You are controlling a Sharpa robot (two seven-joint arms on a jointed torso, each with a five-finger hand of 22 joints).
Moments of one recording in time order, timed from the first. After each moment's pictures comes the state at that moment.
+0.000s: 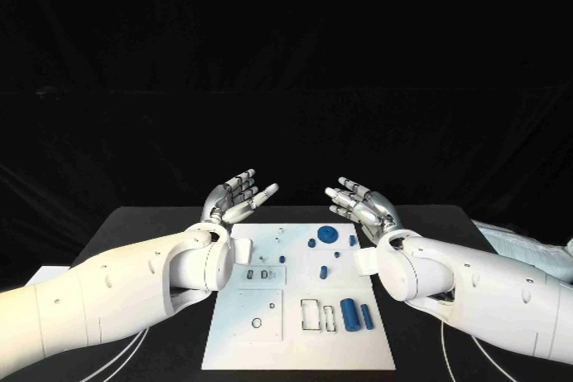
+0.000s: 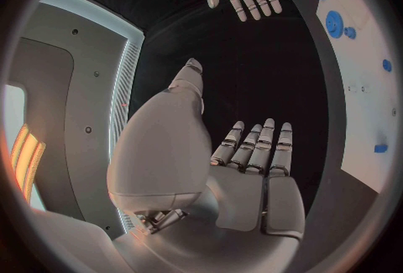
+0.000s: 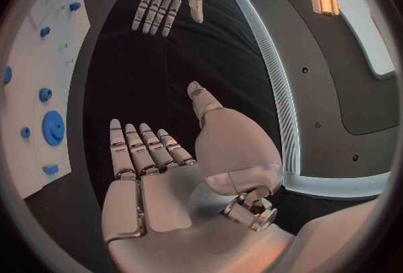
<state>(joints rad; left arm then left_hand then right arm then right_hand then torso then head) 1.12 -0.68 -0.05 1.44 0.01 -0.63 0.50 1.39 -0.24 0.03 0.28 0.14 0.38 0.15 0.03 0.04 0.34 0.22 0.03 0.03 0.42 0.22 0.04 0.05 0.09 0.32 0.28 0.03 0.04 1.00 -0.75 0.06 1.50 -0.13 -0.54 0.41 1.13 0.09 0.09 -0.10 0.24 0.30 0.14 0.03 0.03 0.38 0.26 0.04 0.04 0.35 0.25 0.03 0.04 0.08 0.39 0.28 0.05 0.05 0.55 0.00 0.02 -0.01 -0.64</state>
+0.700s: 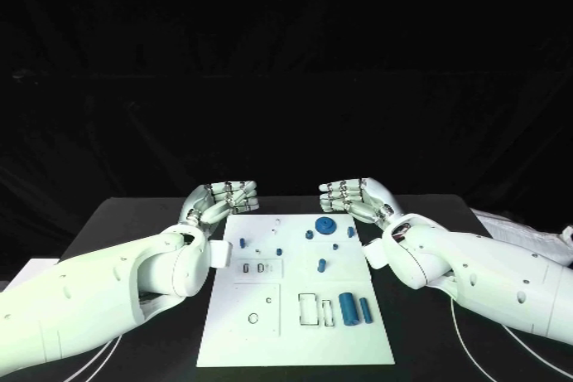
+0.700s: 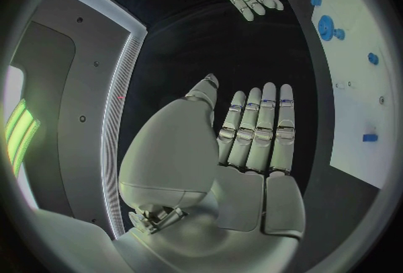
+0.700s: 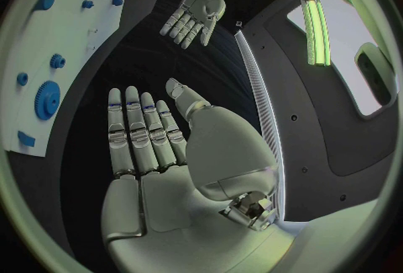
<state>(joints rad) 1.12 -0.77 -0.04 1.50 0.02 -0.51 0.51 1.41 -0.07 0.12 0.24 0.16 0.94 0.23 0.13 0.08 1.00 0.18 0.16 0.07 1.01 0.15 0.19 0.11 0.17 0.87 0.26 0.18 0.10 1.00 -0.79 0.11 1.43 -0.60 -0.45 0.36 1.29 0.09 0.21 -0.23 0.24 0.87 0.22 0.07 0.06 0.96 0.19 0.09 0.06 1.00 0.15 0.13 0.07 0.17 0.80 0.27 0.20 0.10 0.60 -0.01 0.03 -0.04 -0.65</state>
